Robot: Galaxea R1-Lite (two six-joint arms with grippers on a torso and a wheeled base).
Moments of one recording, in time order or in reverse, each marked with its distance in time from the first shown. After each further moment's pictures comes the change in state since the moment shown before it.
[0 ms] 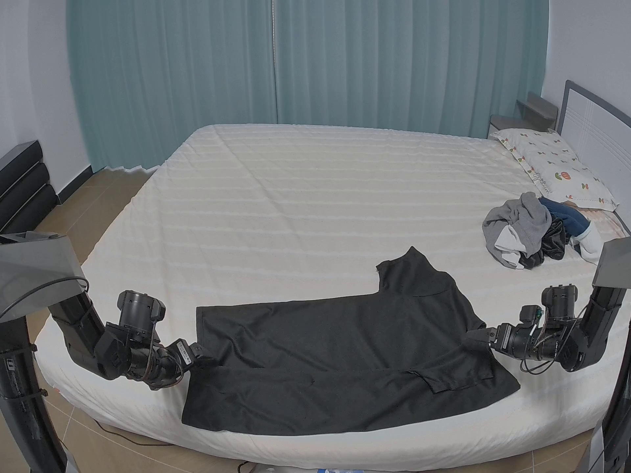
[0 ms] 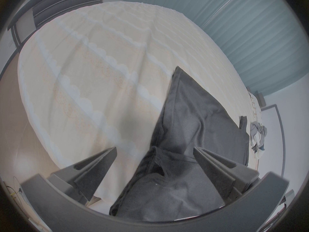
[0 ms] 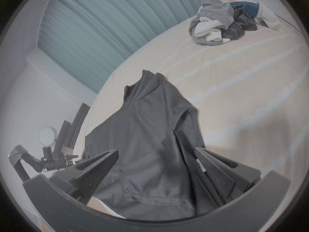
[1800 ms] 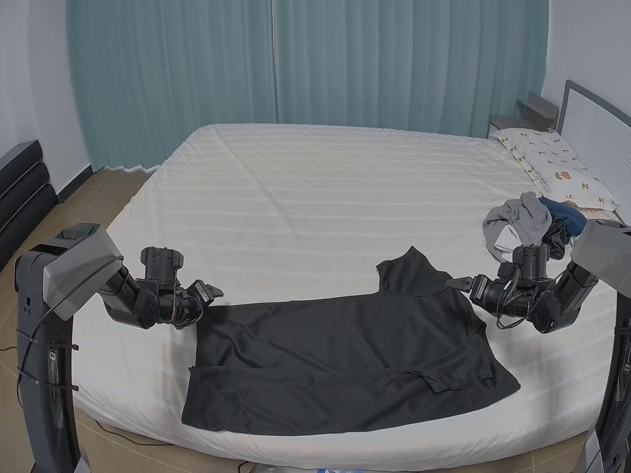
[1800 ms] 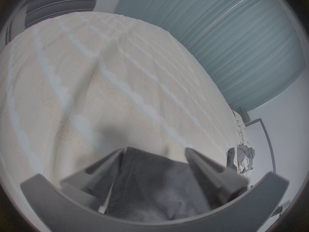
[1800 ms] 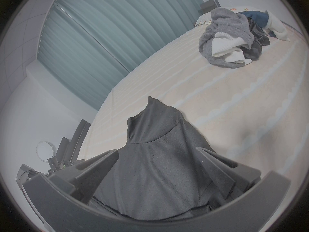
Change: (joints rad) left arm 0.050 0.299 -0.600 0.041 -0.064 -0.003; right arm 0.104 0.076 -0.429 0.181 -0.146 0.176
